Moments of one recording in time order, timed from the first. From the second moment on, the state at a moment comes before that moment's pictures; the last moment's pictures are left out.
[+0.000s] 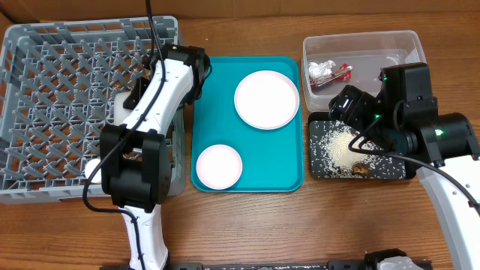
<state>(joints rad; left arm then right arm) -0.23 2.13 1.78 -1.51 -1.00 -0.49 0.17 1.28 1.35 -1.06 -0.12 0.67</state>
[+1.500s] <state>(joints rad) -0.37 1.65 1.06 -0.91 -0.05 -0.41 0.17 1.28 1.35 -1.05 -0.12 0.67</state>
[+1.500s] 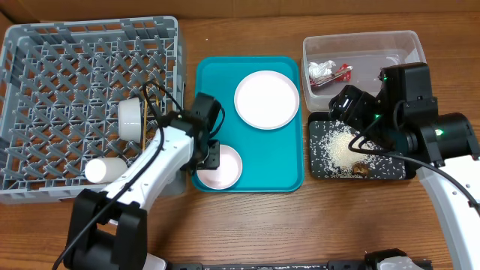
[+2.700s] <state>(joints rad) -0.11 1.43 1.48 -1.14 -1.00 -0.23 0.17 1.28 1.35 -1.05 -0.12 0.67</state>
